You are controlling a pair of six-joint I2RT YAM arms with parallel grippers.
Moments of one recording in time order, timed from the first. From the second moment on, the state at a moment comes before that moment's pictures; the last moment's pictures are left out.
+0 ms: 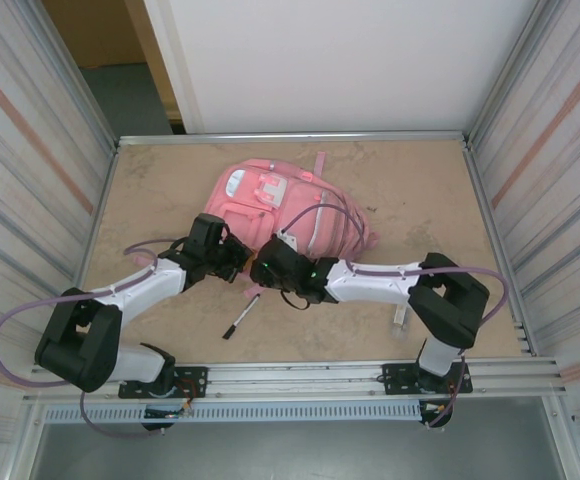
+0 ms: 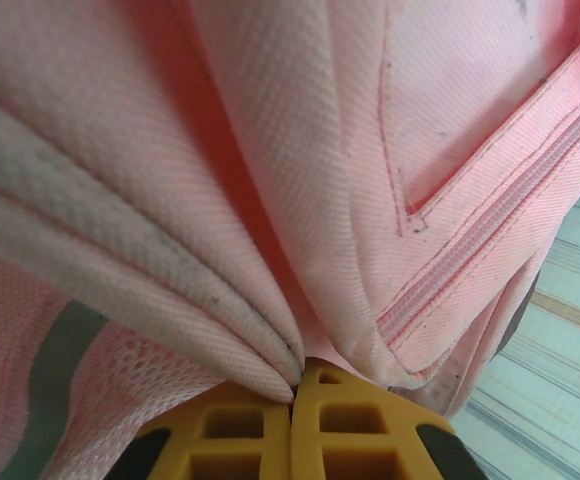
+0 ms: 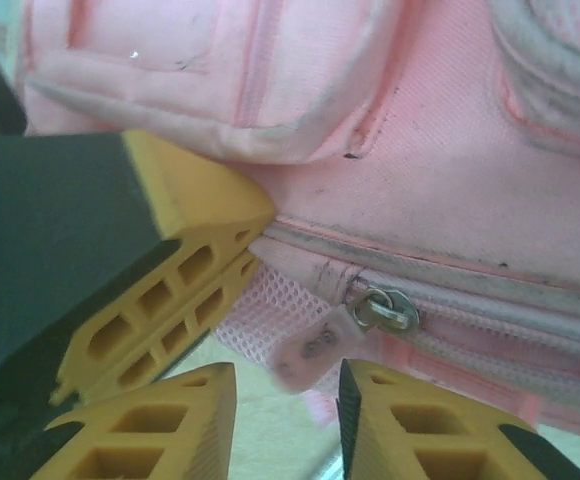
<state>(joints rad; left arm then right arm) -0.46 1.34 0.66 -0.13 0.30 -1.36 1.09 1.68 1.01 -0.09 0.20 1.01</state>
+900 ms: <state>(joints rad) -0.47 1.34 0.66 -0.12 0.36 -1.42 1.05 1.45 0.63 0.31 0.17 -0.78</state>
